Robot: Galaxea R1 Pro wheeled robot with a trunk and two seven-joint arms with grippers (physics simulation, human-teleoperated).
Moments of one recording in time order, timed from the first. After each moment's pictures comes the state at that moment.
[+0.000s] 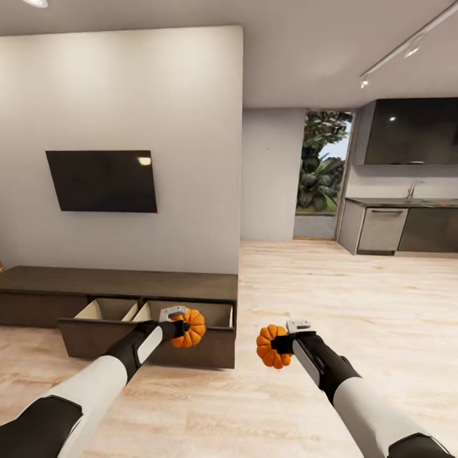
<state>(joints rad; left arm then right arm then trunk) -0.86 0.01 -0.29 -0.35 0.53 0.36 0.04 -0.73 -0.01 0.29 -0.57 -0.29 0.53 -0.12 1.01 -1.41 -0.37</state>
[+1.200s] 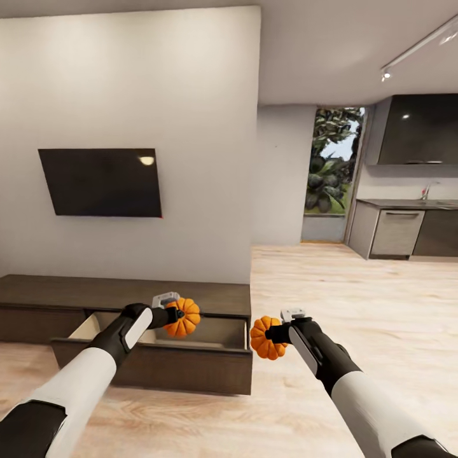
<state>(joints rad) -0.86 0.06 -0.21 -0.55 0.52 0.59 0.05 -0.74 0.00 0.30 -0.72 -0.29 0.69 -0.12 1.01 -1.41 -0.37</state>
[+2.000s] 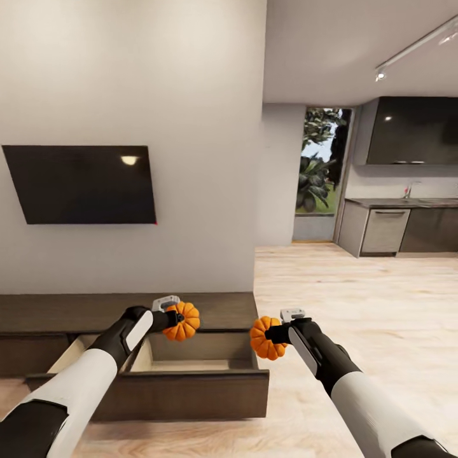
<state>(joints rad) -0.86 0.06 -0.21 -0.52 0.52 0.59 0.06 -0.74 0.00 0.30 -0.72 -0.29 0.68 -0.12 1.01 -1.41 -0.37</state>
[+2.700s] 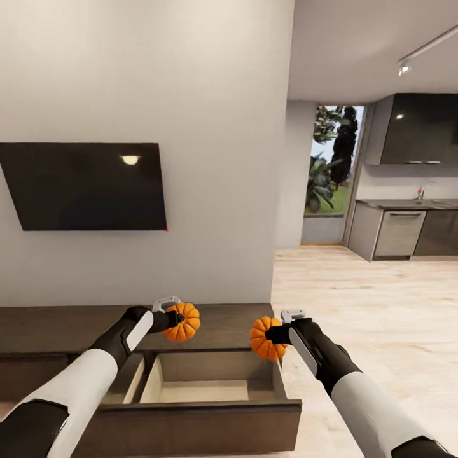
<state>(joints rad) -0.86 0.05 -0.21 -0.51 0.52 0.58 0.06 -0.74 0.00 0.30 -0.72 -0.29 0.68 -0.12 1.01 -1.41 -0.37</state>
